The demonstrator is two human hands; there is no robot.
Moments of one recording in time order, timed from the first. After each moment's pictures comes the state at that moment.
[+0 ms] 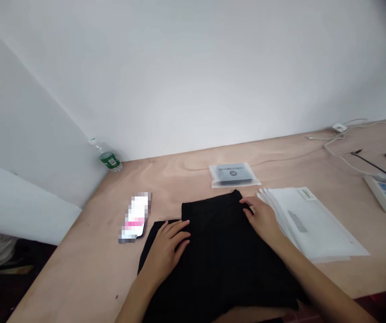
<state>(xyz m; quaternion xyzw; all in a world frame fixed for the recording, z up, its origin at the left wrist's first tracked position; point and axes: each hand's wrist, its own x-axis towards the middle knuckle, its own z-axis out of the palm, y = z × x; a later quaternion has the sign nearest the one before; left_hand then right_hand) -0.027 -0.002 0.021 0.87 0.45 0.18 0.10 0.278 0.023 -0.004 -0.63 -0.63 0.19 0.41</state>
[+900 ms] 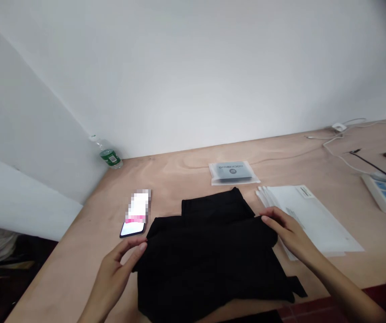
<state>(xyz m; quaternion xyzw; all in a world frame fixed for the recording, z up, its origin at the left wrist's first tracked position) -0.097 -0.048 0.055 0.58 0.67 0.32 0.33 0.314 -0.040 0.024 -0.64 -0.59 0.35 0.36</state>
